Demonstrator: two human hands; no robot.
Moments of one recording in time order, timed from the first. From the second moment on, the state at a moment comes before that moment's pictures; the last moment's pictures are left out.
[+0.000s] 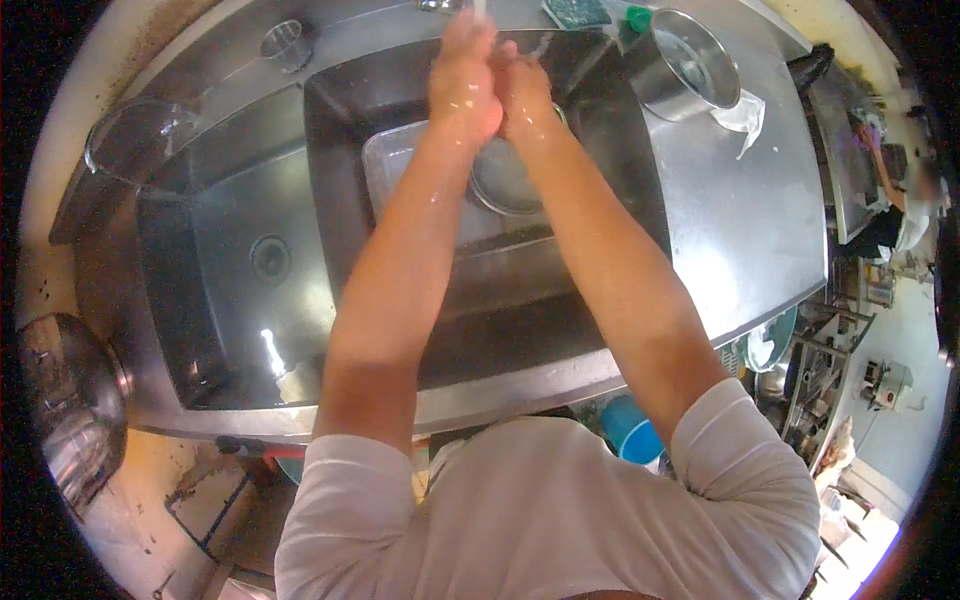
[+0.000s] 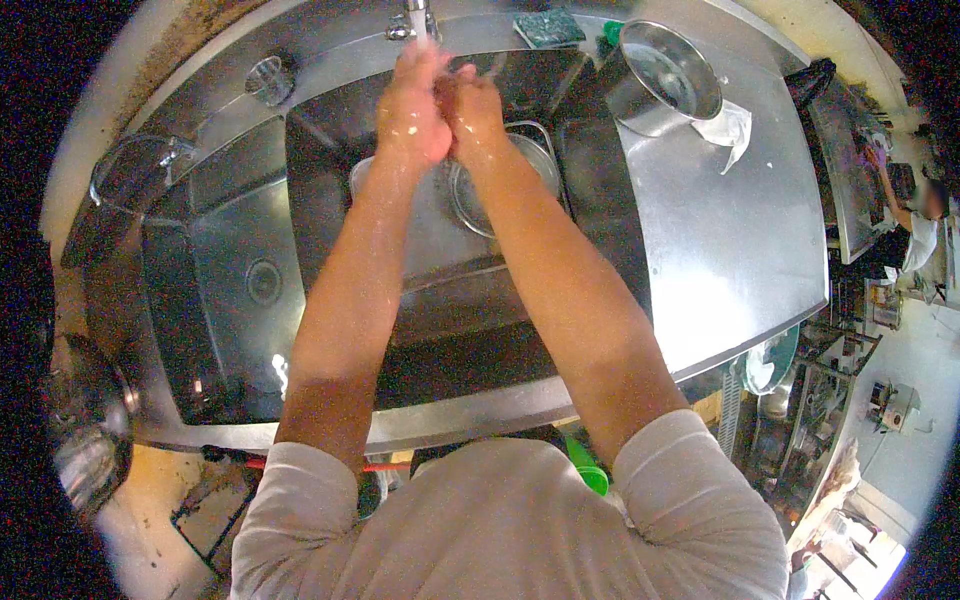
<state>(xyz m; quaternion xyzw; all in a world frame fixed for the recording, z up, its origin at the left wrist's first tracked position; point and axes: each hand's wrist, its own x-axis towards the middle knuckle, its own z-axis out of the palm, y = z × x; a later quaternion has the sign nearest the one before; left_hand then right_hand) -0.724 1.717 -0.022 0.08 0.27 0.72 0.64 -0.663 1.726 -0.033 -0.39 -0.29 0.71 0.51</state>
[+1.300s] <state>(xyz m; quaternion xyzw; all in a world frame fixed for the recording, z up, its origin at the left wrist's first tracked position) -0.756 1.711 -0.054 0.18 0.39 0.64 0.64 -0.662 1.735 -0.053 -0.24 -0.30 0.84 0.38</state>
